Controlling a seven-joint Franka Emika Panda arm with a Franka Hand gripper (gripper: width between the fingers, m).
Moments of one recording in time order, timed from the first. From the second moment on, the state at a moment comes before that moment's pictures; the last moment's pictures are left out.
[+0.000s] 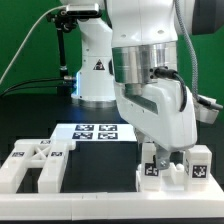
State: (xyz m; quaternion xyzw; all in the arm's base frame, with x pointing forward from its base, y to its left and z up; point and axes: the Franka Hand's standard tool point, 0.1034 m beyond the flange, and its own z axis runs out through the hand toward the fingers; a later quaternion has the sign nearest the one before) arm 0.646 0.054 0.071 -0.78 0.62 0.00 0.06
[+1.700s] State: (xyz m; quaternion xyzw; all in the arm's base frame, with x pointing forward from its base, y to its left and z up) arm 0.647 0.042 0.073 -0.90 0.43 0.00 0.05
